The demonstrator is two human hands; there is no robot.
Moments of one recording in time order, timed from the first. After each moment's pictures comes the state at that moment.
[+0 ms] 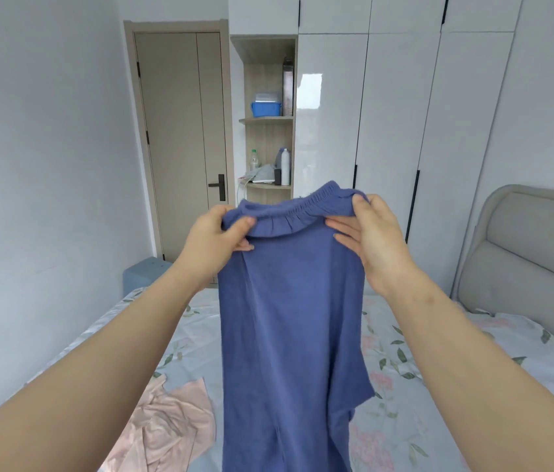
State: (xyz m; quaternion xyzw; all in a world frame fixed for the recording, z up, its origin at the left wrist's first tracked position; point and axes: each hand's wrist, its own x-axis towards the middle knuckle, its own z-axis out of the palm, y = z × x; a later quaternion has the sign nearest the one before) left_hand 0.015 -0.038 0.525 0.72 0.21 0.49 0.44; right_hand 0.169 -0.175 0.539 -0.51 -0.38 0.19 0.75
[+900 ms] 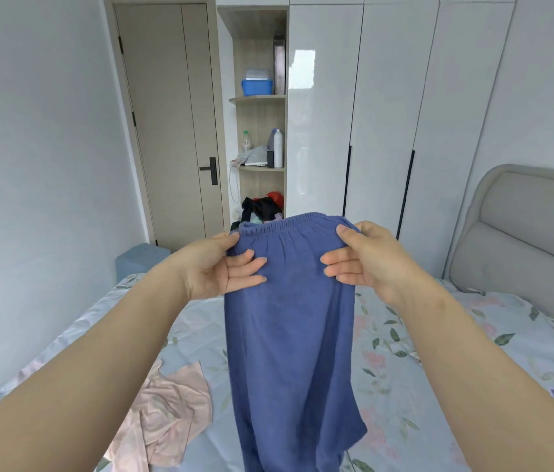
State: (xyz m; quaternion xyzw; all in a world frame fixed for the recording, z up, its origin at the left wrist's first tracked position) left_hand 0.020 -0.046 0.506 0.48 0.30 0.25 0.79; right_hand 0.184 -0.192 0.505 -0.64 -0.35 0.26 0.63
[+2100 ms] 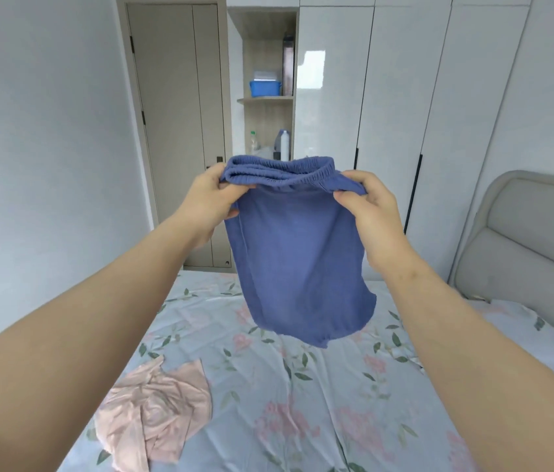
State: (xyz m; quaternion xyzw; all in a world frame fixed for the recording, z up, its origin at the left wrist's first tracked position) left_hand 0.037 -0.026 0.554 0.71 0.20 0.45 0.51; right_hand 0.186 -0.178 0.542 -0.52 -0.46 0.09 0.71
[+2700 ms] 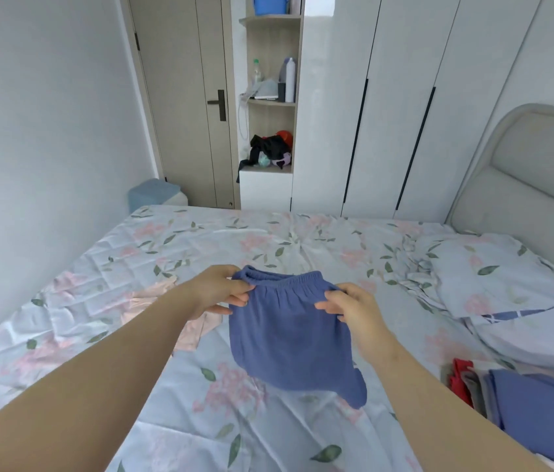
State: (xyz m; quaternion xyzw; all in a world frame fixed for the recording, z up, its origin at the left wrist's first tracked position) left_hand -0.053 -0.112 0.348 0.71 0.43 0.09 0.55; right_hand 0.121 -0.276 0.315 -0.69 -0.27 0.31 0.59
